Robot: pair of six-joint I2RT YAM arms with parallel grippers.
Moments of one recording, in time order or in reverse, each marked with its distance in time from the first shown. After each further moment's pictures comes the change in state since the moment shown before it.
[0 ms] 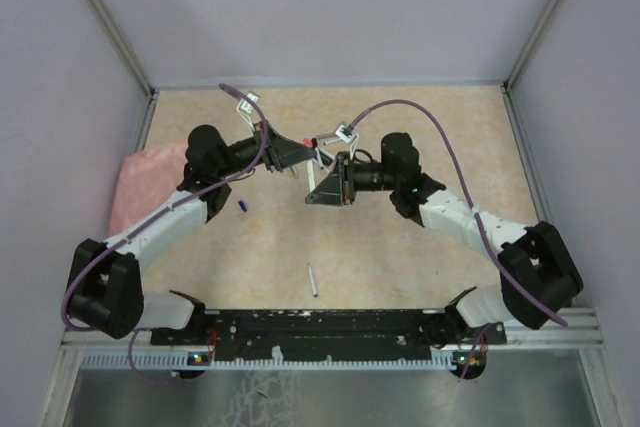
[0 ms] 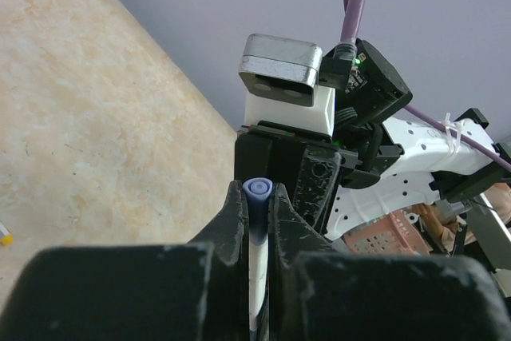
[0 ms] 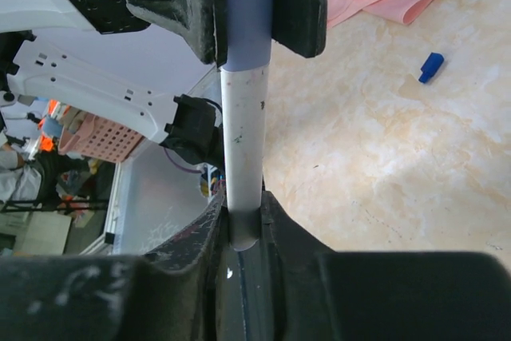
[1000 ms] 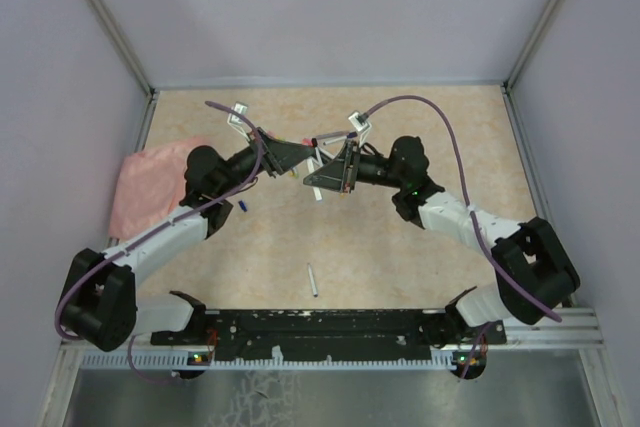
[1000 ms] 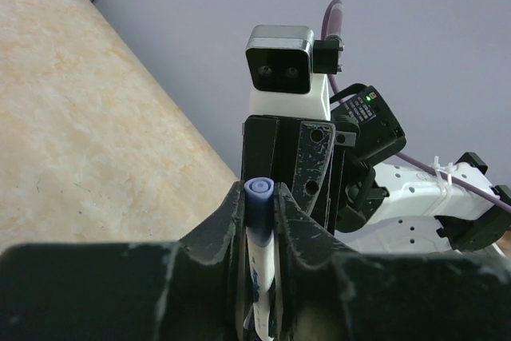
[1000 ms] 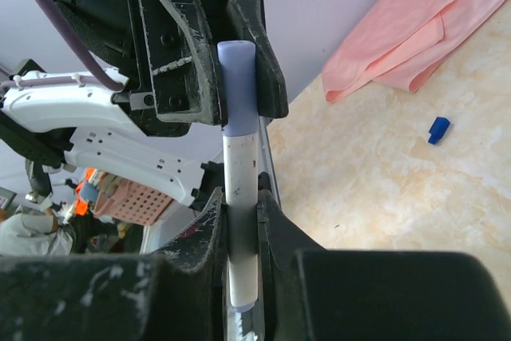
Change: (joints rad) left arm -0.060 -0.069 -0.130 0.160 -0.242 -0.036; right arm -0.023 0.025 -0.054 0.341 0.093 0.278
